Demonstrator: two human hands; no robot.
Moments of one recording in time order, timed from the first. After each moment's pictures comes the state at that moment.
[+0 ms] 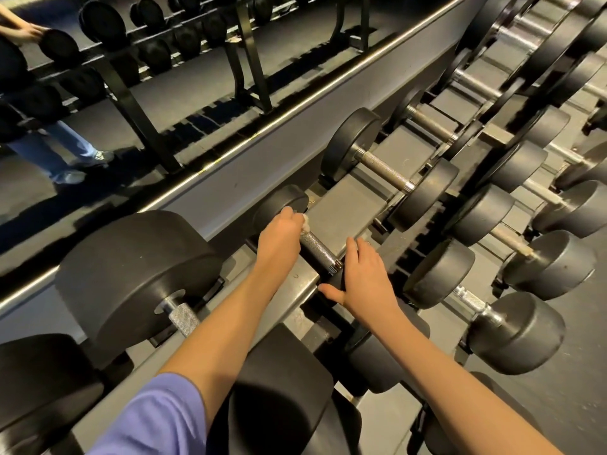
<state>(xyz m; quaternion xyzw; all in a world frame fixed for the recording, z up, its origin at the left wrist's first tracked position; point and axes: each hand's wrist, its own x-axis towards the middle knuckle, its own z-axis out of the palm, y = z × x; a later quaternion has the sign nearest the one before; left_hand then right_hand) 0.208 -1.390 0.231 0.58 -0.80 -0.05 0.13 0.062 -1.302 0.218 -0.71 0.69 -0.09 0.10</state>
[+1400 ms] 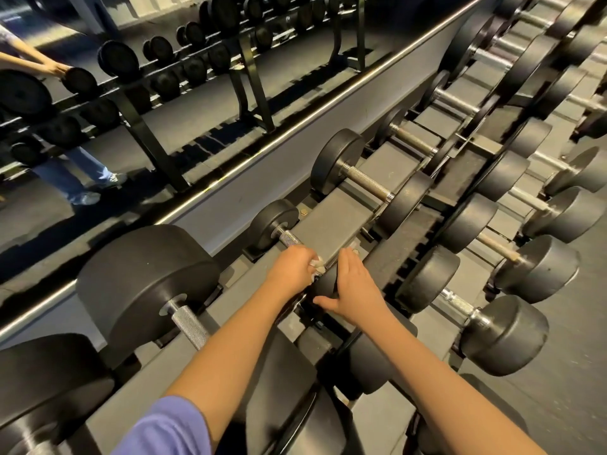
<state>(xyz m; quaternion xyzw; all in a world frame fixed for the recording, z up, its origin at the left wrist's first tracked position) 0.180 -1.356 0.244 0.55 -0.82 -0.17 0.00 0.044 -1.290 0.217 -0.72 0.66 -0.13 0.17</state>
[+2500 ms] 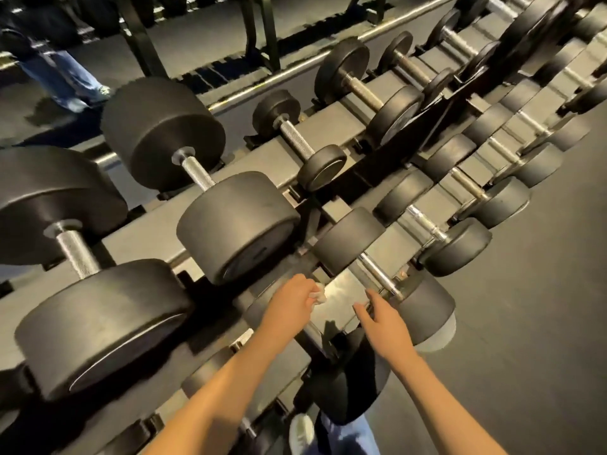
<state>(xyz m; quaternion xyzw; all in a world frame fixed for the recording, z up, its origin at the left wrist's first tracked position) 0.186 -1.047 0.170 0.60 -0.74 -0.28 0.09 -0.004 -1.003 0.138 -0.57 0.73 -0.14 0.35</state>
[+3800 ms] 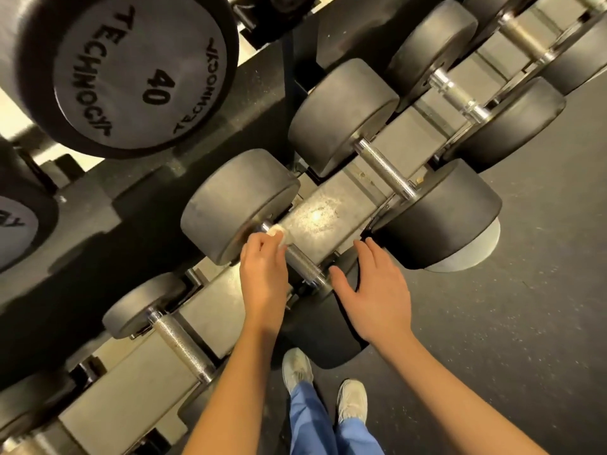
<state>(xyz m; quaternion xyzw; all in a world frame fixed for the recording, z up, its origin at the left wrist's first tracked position) 0.152 -0.970 -0.015 0.72 -0.56 -0.23 0.33 0.000 -0.936 0.020 -0.62 0.73 -0.15 0.23</state>
